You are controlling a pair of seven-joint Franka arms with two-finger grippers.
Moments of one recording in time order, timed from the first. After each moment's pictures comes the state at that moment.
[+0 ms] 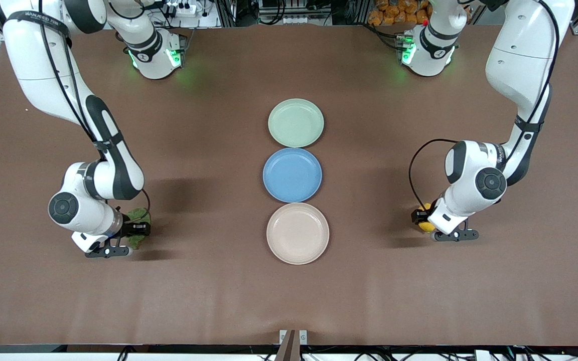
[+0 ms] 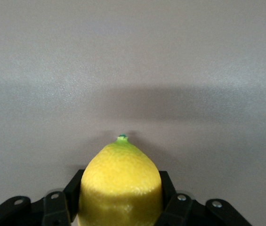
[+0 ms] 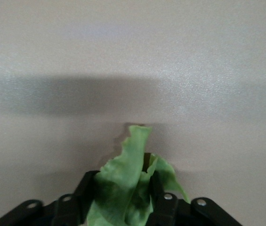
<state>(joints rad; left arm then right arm) -0.08 0.61 -0.08 -1.87 0.02 2.53 -0.19 0.06 0.72 -0.04 -1.70 0.04 2.42 -0.05</state>
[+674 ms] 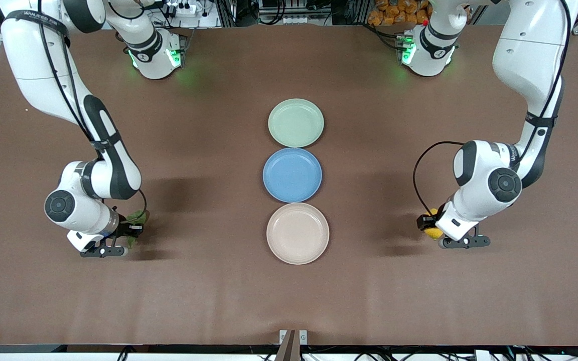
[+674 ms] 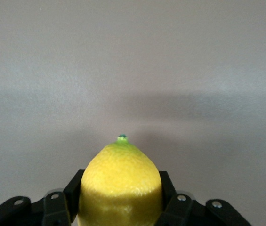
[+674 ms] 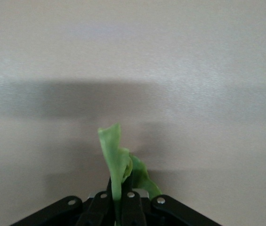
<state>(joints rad) -0.07 0.57 -0.09 -1.76 0.02 2.40 -0.19 0.06 0.71 -0.04 -1.70 0.04 2.43 -0.05</state>
